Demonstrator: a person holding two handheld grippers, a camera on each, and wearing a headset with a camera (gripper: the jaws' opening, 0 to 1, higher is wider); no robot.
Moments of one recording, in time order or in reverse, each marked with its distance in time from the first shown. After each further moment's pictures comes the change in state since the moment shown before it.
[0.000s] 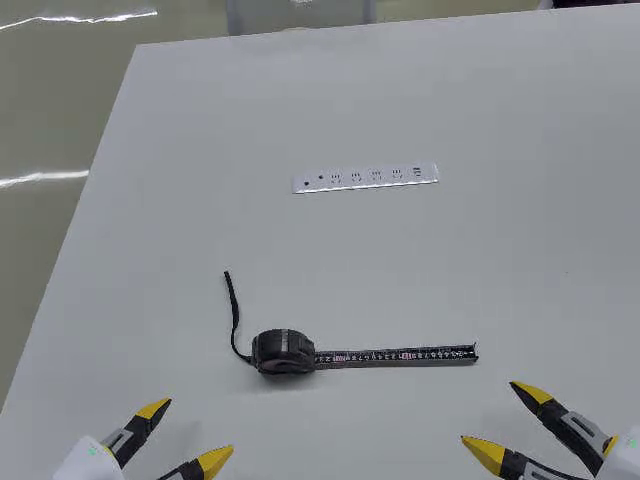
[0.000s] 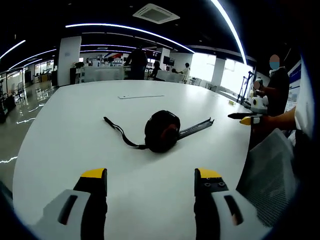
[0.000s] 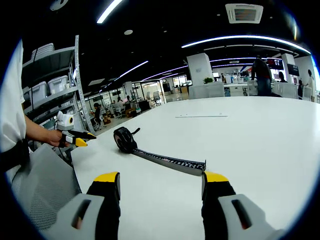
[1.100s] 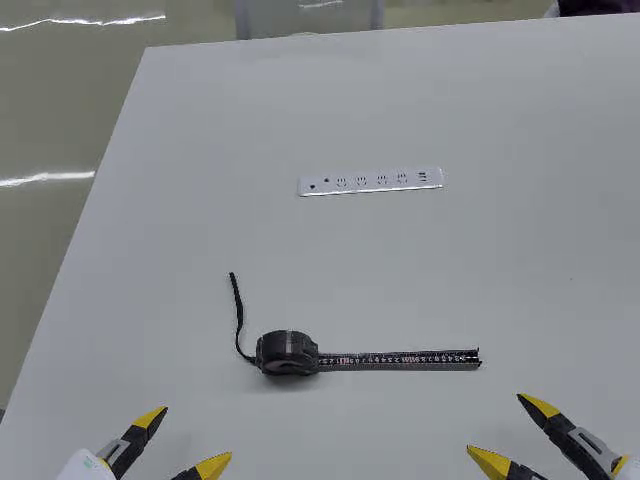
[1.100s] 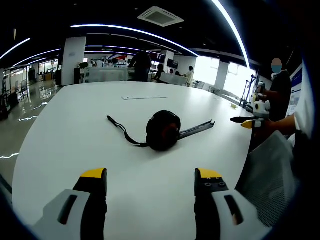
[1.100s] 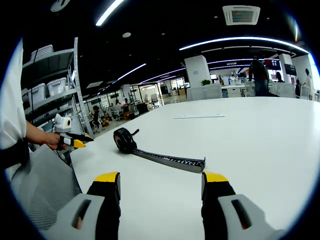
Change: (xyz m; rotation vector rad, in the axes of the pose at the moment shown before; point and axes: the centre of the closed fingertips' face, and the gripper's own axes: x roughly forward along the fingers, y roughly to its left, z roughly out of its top) left arm -0.008 -0.001 -0.005 -0.025 -0.019 0.024; right arm -0.006 0.001 -0.005 0.010 -0.021 -0.018
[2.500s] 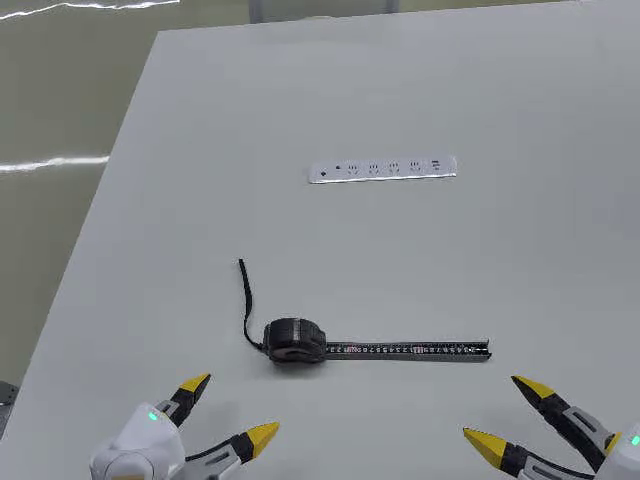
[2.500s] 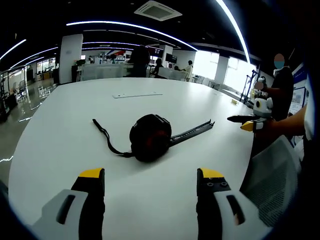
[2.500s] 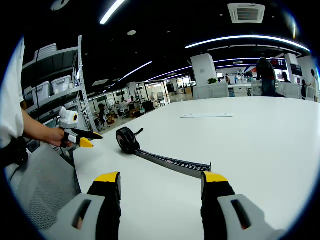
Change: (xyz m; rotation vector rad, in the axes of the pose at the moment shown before) left arm 0.041 -0.034 0.018 0.017 0.050 0.001; right arm 0.018 0.001 0.003 -0.016 0.015 0.058
